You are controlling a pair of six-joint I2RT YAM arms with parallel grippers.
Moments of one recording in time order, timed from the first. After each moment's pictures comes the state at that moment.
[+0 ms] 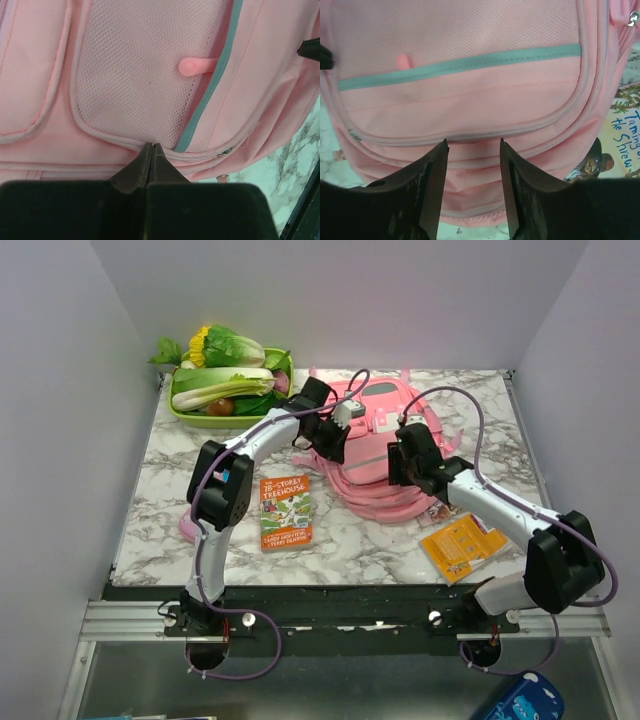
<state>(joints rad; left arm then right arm) -0.50 2.13 1.75 -0.64 0.61 0.26 0.53 1.45 0.96 -0.35 0.28 0.31</state>
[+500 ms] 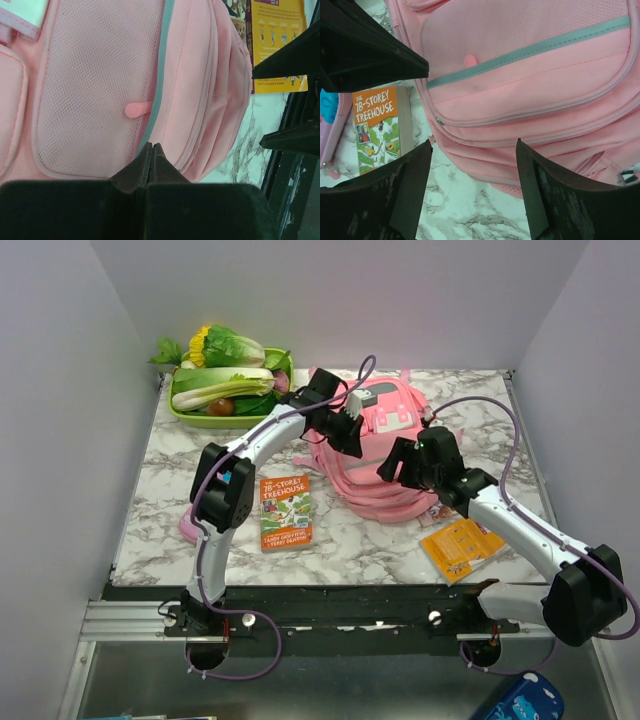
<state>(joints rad) -0.54 2.13 1.85 -0.63 0.75 0.16 0.49 1.24 0.88 -0.29 0.07 0.59</state>
